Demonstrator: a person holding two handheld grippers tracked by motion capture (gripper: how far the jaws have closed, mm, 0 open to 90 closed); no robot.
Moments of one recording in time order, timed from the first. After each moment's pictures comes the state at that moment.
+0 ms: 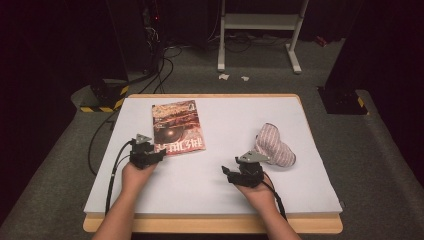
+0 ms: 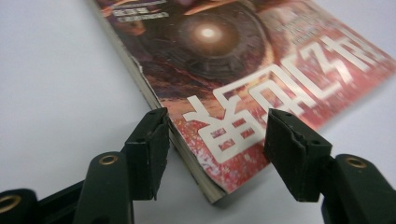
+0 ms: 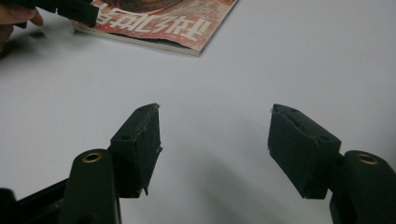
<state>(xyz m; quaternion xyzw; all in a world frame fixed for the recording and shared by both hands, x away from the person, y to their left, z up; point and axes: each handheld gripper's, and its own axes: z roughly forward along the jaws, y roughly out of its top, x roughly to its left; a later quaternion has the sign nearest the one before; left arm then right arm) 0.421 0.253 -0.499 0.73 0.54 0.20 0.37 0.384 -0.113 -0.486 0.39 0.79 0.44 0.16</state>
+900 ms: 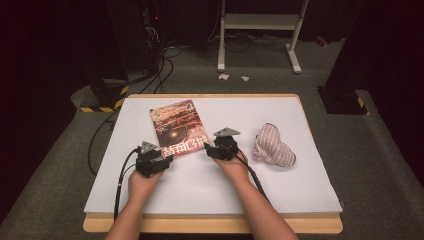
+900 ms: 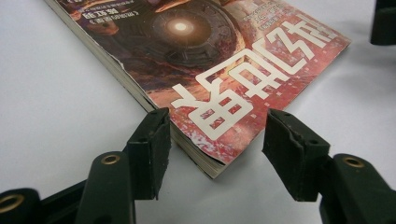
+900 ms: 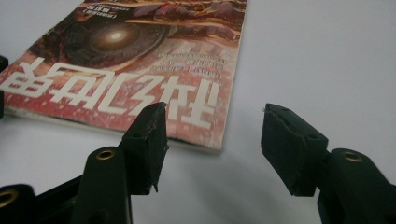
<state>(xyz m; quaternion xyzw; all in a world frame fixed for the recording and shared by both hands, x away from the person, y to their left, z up) 0.405 0.240 -0.505 0.72 0.53 0.20 0.39 0.475 -0.035 -0.494 0.41 0.79 0.41 0.18</state>
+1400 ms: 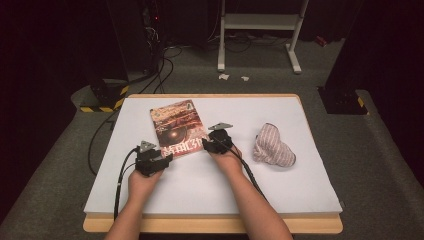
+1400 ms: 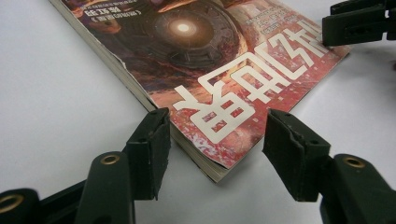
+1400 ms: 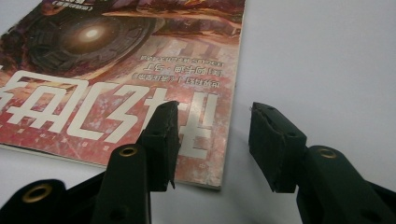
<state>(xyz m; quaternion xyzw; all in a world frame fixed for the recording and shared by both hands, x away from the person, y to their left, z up) 0.408 0.243 -0.505 0.71 0.54 0.19 0.40 0.499 -0.018 -0.503 0.43 0.80 0.39 0.16</state>
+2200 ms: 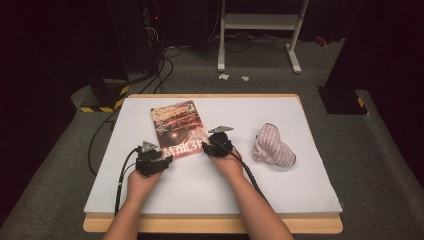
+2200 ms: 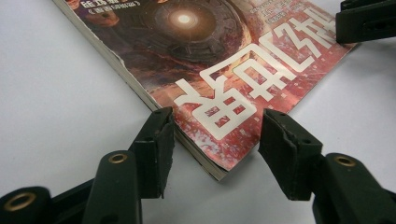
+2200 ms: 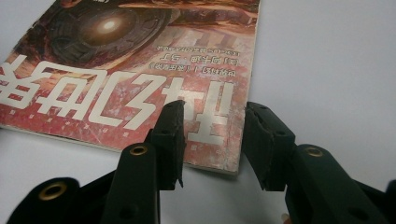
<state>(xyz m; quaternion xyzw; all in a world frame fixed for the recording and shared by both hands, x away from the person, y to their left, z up) 0.406 0.240 -0.504 0.73 0.53 0.19 0.37 0.485 -0.020 -0.503 0.43 0.80 0.39 0.15</state>
